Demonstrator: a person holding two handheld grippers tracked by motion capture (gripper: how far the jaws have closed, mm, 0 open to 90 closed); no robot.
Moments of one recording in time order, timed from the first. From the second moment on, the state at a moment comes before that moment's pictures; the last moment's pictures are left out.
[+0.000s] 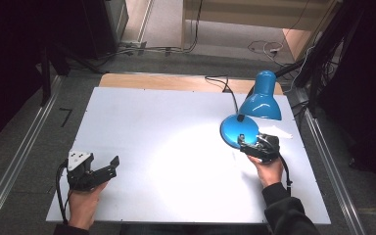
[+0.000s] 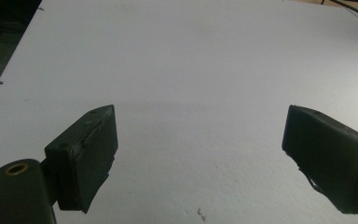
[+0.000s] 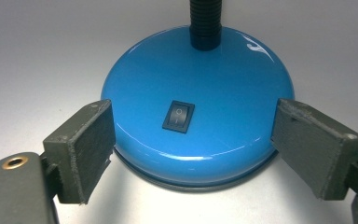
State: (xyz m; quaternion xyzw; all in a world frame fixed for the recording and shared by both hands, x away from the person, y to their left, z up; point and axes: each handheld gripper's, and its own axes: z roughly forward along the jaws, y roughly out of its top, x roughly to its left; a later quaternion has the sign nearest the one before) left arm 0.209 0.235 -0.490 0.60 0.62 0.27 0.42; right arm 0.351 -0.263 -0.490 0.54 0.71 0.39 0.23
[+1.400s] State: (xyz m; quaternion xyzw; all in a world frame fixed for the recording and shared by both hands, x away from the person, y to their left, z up) left arm 0.211 0.234 -0.490 0.61 0.62 0.27 0.42; right arm 0.328 -0.280 -0.481 0.54 0.71 0.39 0.22
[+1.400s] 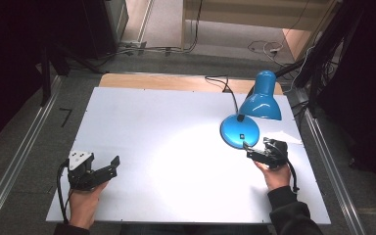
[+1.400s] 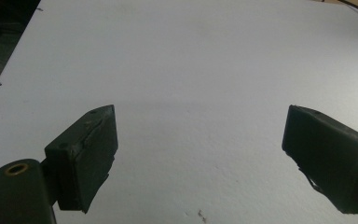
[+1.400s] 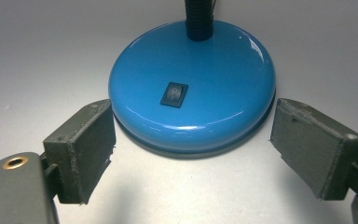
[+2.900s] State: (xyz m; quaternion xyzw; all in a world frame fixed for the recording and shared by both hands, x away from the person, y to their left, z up) left arm 0.206 0.239 -0.489 0.60 0.63 0.28 0.41; right arm 0.258 -0.347 -0.470 0.56 0.69 0.39 0.24
